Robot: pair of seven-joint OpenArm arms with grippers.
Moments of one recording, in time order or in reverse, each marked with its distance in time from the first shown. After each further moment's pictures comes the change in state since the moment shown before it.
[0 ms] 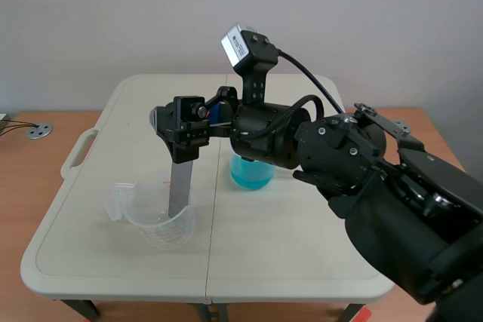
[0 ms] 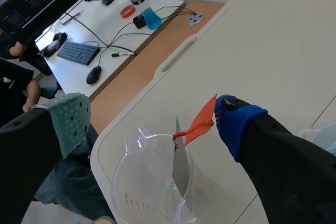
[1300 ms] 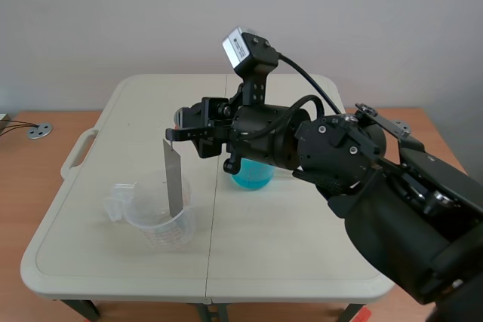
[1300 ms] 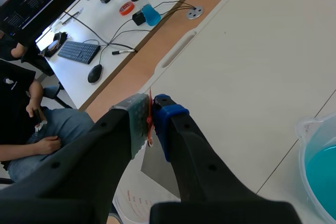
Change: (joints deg) left arm -0.7 0.0 0.0 0.0 0.0 -3.0 -0.6; right arm 0.0 0.0 0.0 0.0 1.6 0.0 -1.6
